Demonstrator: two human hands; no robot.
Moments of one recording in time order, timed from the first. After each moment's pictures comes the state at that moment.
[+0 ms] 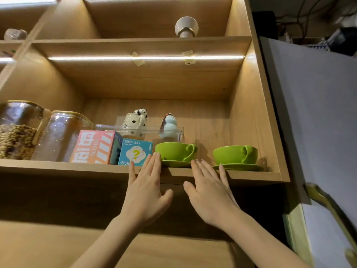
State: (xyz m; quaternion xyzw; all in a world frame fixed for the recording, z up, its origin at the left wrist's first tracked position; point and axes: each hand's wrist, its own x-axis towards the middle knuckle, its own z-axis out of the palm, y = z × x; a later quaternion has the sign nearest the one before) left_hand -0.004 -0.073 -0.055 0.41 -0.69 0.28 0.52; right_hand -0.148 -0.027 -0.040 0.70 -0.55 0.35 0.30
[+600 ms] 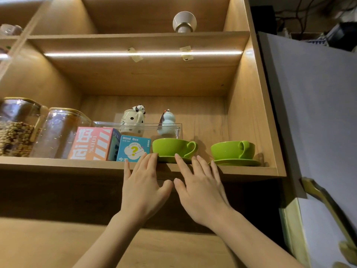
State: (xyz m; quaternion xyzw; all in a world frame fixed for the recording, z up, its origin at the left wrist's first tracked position) left_hand -0.009 -0.068 -0.055 0.43 -0.64 0.26 0.58; right_hand -0.139 -0.025 -0.049 0.70 -0.52 0.35 0.35
